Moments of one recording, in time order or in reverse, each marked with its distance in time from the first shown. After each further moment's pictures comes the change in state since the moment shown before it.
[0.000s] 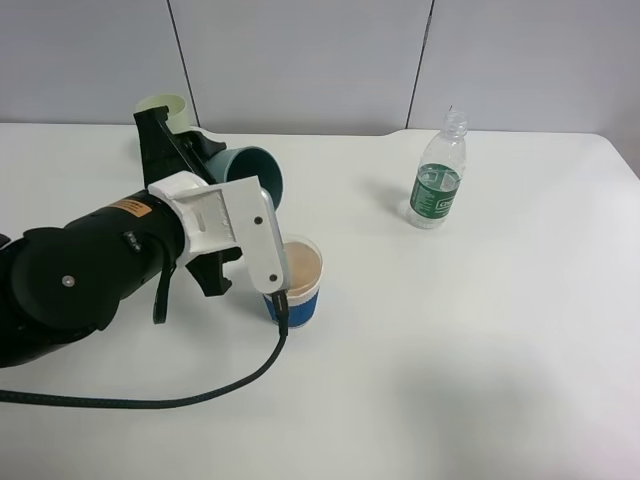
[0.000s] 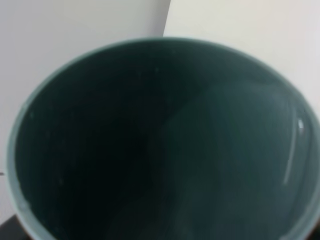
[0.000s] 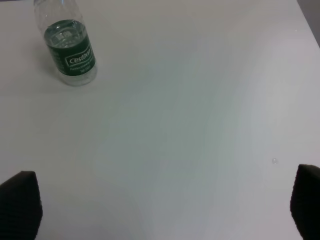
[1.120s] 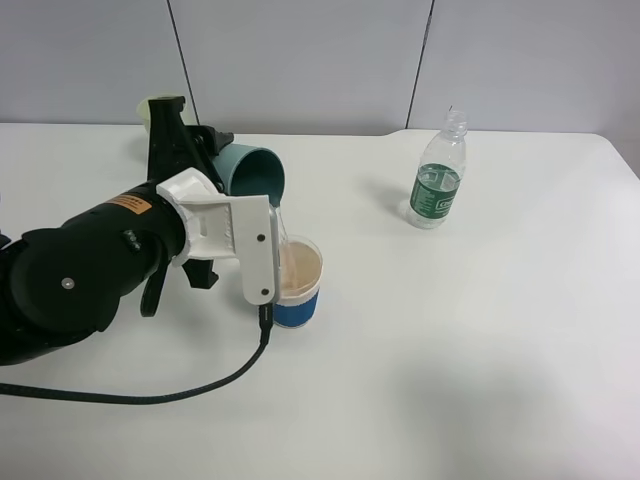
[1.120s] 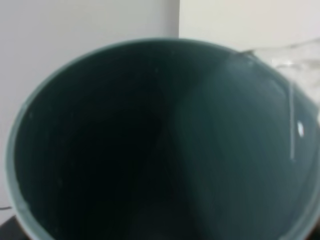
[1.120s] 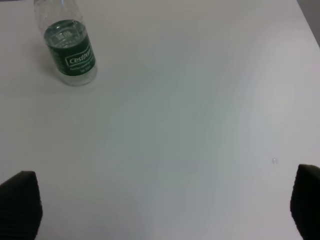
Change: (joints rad) left arm 0.000 0.000 0.000 0.040 -0.034 0.187; right arm 0.000 0.000 0.000 0.000 0.000 0.000
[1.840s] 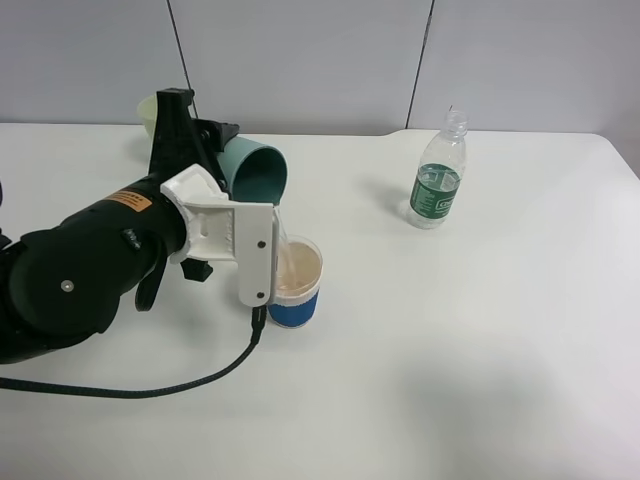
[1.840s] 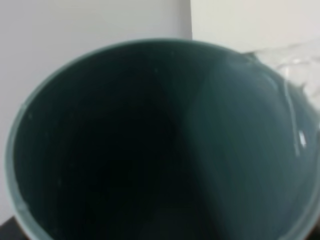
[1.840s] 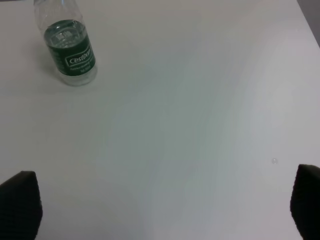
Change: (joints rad) left arm 0.000 0.000 0.000 0.040 -0.026 0.079; right arm 0.000 0.000 0.000 0.000 0.000 0.000
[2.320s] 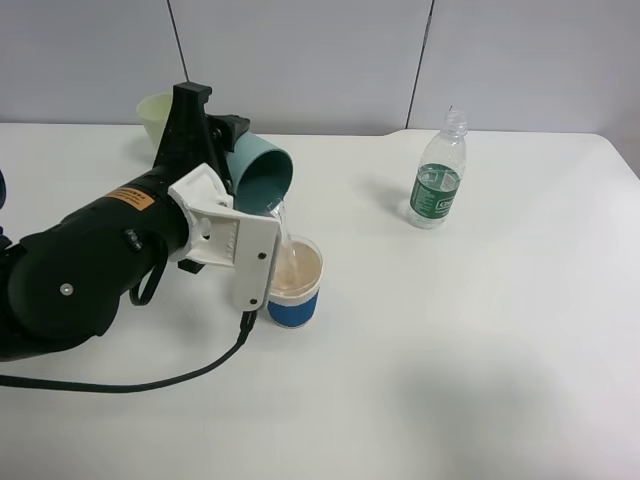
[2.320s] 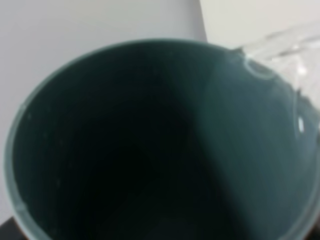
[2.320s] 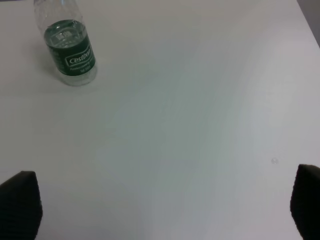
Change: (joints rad) left arm 0.000 0.000 0.000 0.060 -0.021 0.130; right arm 0.000 0.000 0.000 0.000 0.000 0.000
